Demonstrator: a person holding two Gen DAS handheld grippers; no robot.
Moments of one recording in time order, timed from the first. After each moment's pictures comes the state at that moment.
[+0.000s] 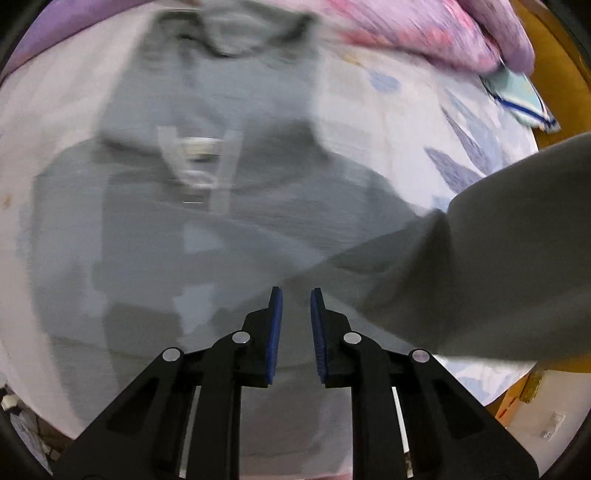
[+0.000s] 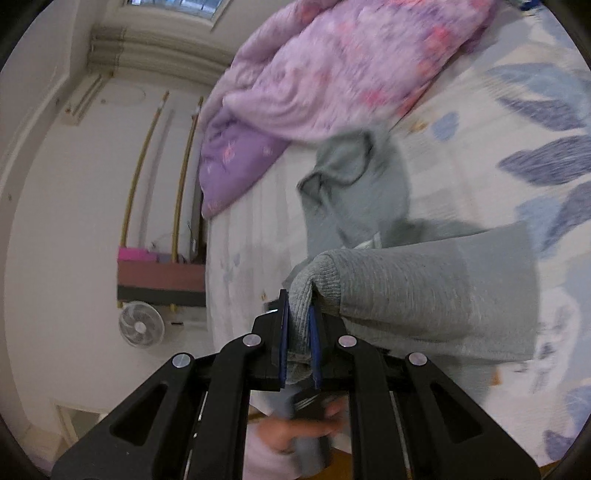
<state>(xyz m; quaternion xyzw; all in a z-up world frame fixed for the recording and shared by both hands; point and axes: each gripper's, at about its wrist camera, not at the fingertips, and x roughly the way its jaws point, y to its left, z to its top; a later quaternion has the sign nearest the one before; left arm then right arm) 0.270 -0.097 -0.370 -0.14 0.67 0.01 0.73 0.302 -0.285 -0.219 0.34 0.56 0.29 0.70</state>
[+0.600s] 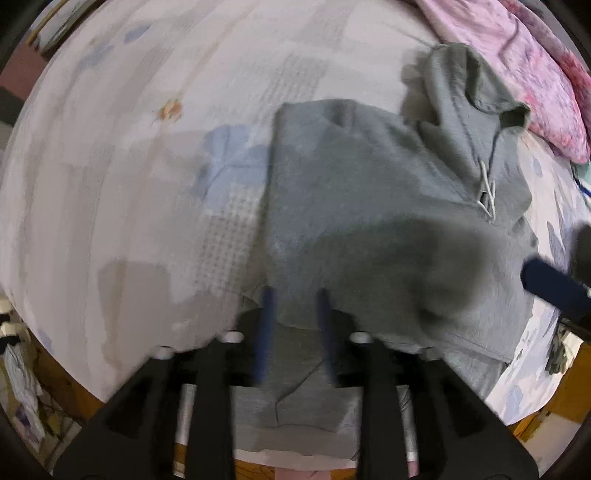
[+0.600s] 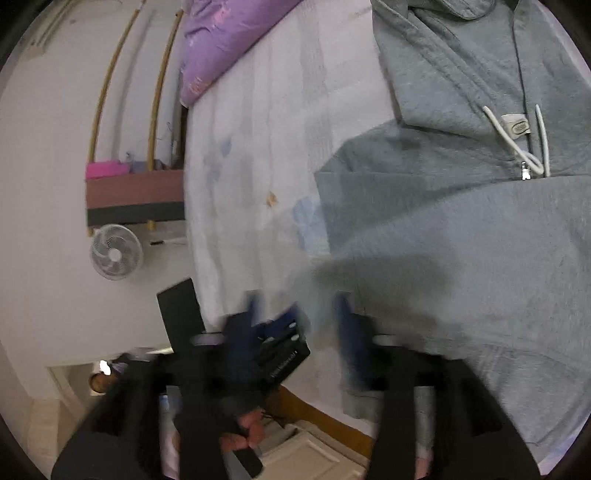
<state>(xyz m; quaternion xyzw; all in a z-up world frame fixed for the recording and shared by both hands) 0.163 0.171 -0.376 -0.19 0.68 0.14 0.69 0.292 -0.022 -0.325 0.24 0.69 0.34 0.60</state>
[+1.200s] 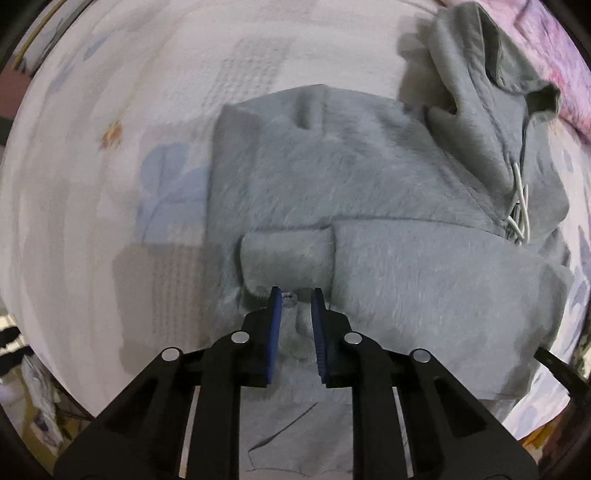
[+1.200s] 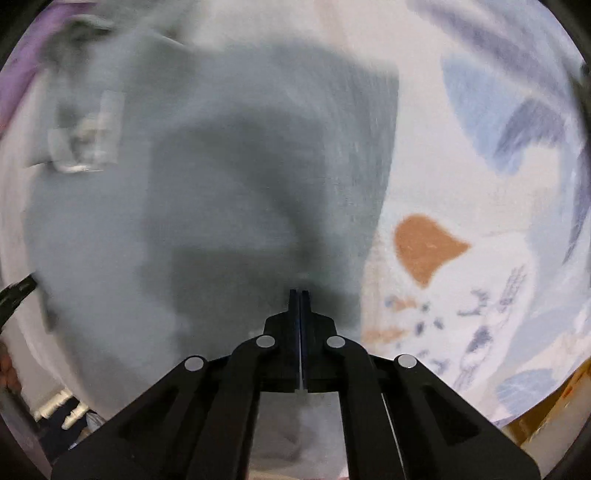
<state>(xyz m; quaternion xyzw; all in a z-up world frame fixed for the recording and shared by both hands) 0.236 0.137 -0.437 -0.13 0.71 0.15 0.67 0.308 -0.248 -0.472 0.07 0.76 0.04 0.64</state>
